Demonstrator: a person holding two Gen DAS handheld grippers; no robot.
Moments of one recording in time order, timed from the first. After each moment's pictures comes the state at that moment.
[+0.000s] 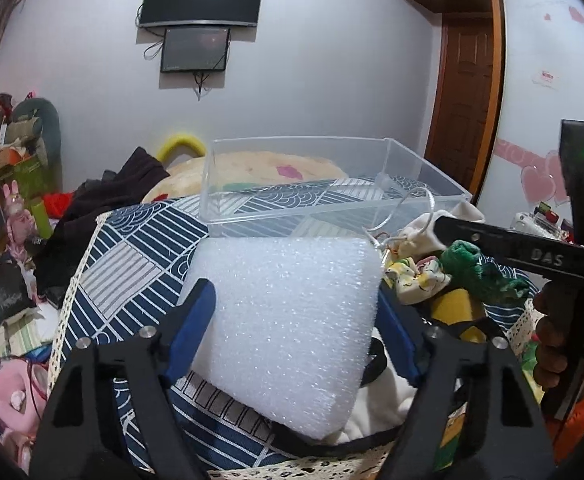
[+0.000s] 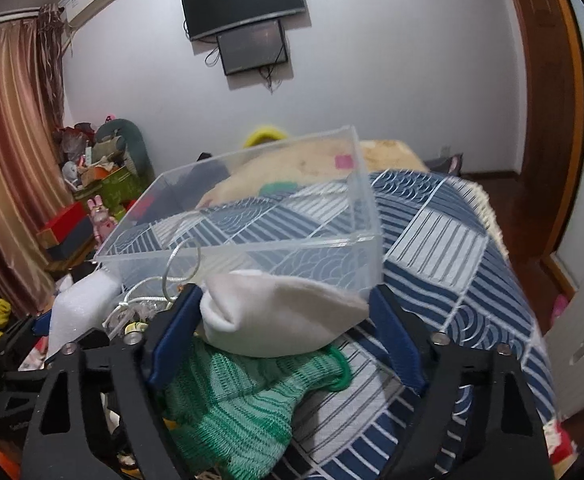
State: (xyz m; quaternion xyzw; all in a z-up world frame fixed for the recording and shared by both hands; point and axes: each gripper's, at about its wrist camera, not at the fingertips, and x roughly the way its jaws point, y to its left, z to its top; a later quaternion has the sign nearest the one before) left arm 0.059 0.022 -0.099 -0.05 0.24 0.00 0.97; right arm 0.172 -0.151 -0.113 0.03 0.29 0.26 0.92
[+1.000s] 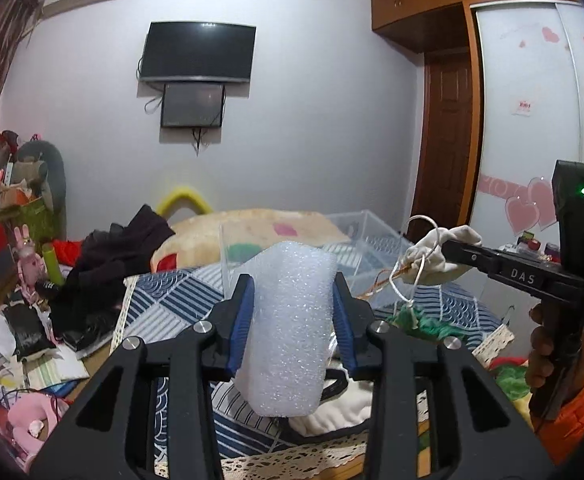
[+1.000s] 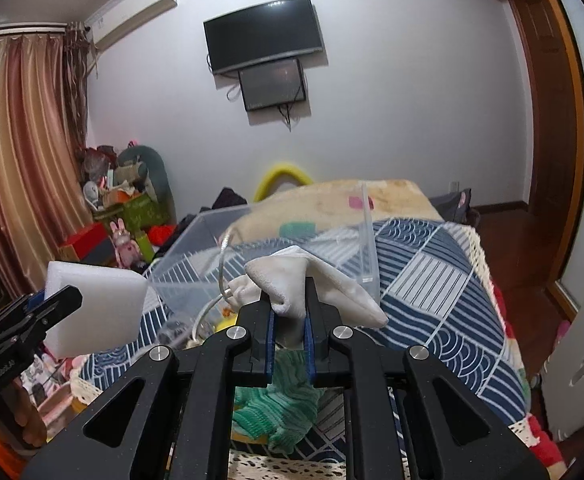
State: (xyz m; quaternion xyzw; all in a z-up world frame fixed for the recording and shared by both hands) left arm 0.000 0.026 -0.026 -0.04 0.15 0.00 0.99; right arm 0.133 -0.172 -0.069 0.03 0.21 0.28 0.94
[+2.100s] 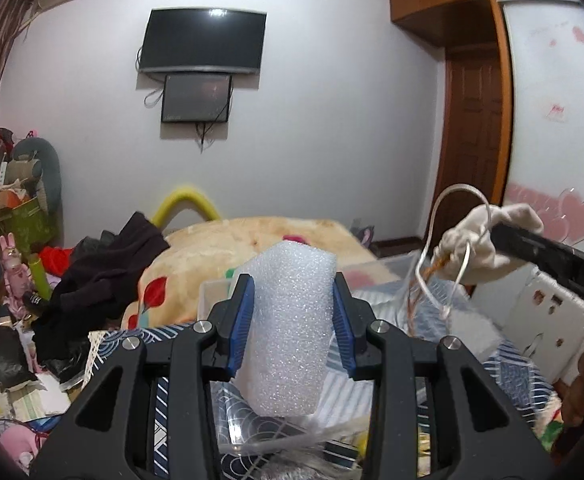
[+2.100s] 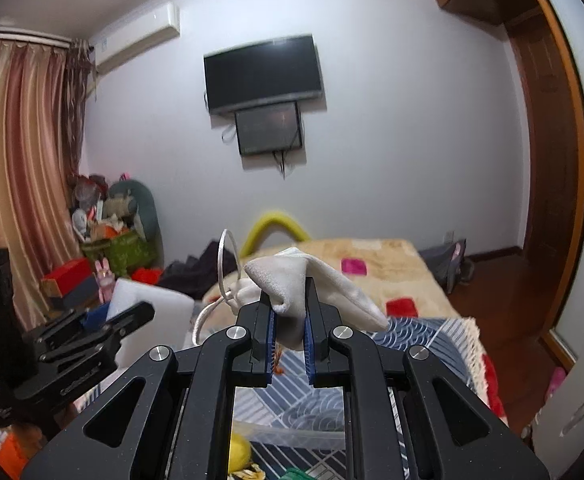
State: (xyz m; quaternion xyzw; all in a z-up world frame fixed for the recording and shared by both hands) left arm 0.152 0.038 -0.030 -0.04 0.17 0.02 0.98; right arm 0.188 -0.139 -0.038 0.02 0.15 0.26 0.95
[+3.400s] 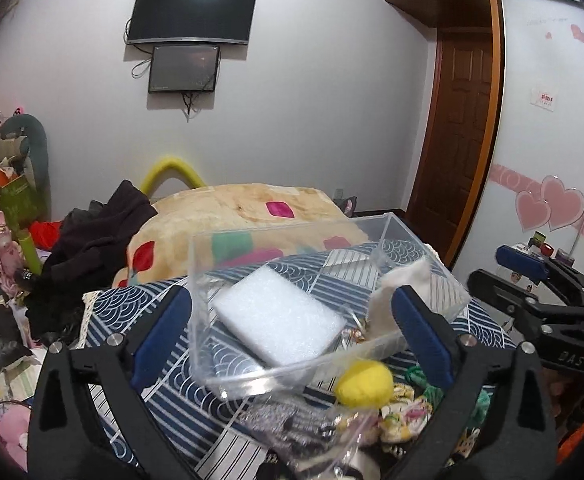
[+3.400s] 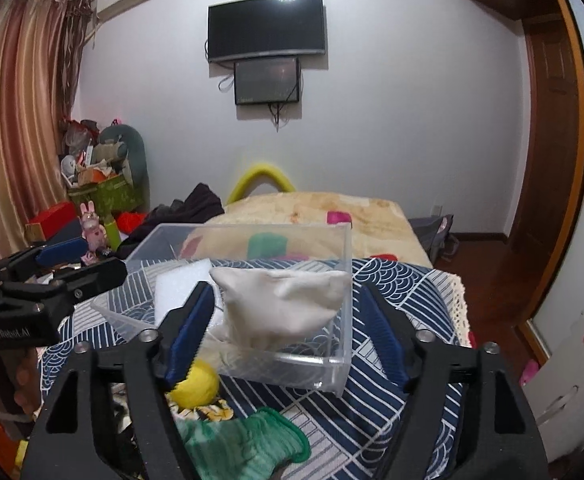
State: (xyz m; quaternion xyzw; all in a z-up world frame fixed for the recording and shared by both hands) left arm 0.119 0.034 -0.026 -0.06 0.22 -0.01 0.97; right arm 0.176 -0.152 -0.051 -0.04 0.20 0.25 0.95
